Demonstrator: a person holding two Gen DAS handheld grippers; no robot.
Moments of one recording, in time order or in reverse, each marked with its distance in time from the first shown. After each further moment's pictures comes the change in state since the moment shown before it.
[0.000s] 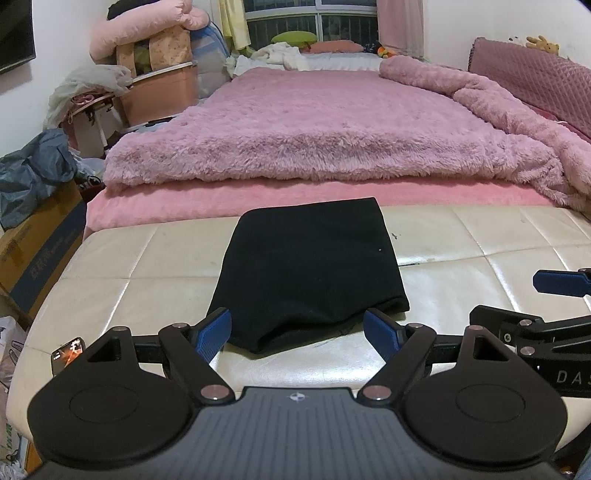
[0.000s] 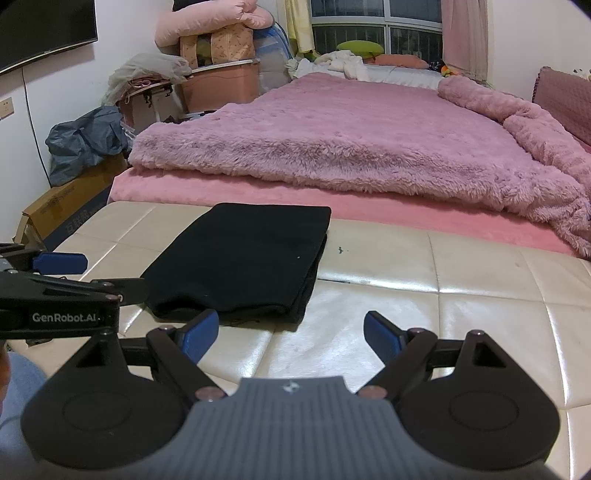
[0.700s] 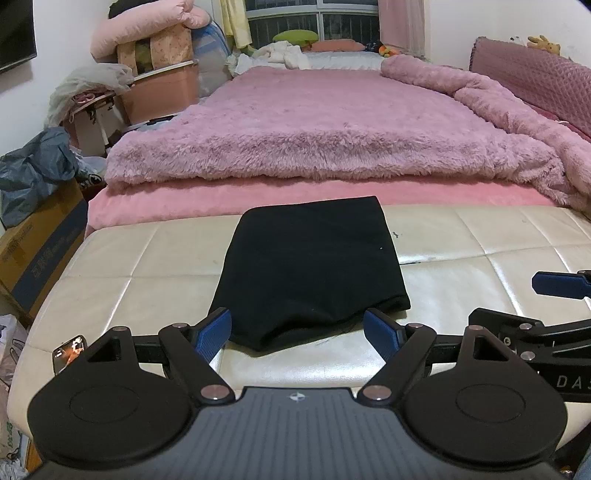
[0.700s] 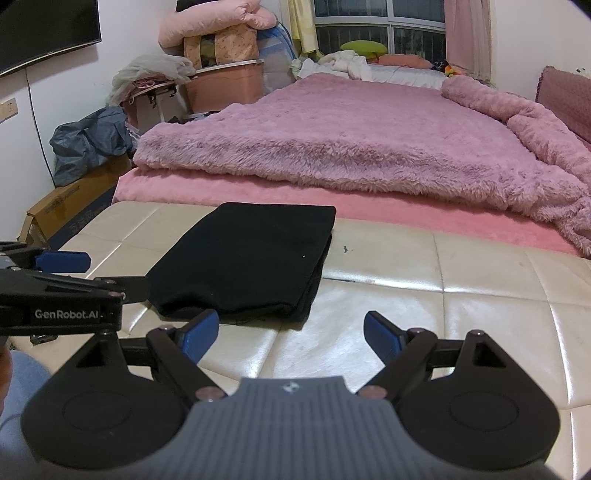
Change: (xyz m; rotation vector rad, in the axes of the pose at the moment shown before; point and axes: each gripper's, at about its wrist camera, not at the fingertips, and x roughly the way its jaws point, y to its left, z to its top) left arm -0.004 -0.002 -0.001 -0.013 0.008 0.009; right arm -0.002 0.004 -0.002 -0.001 -0.001 0.013
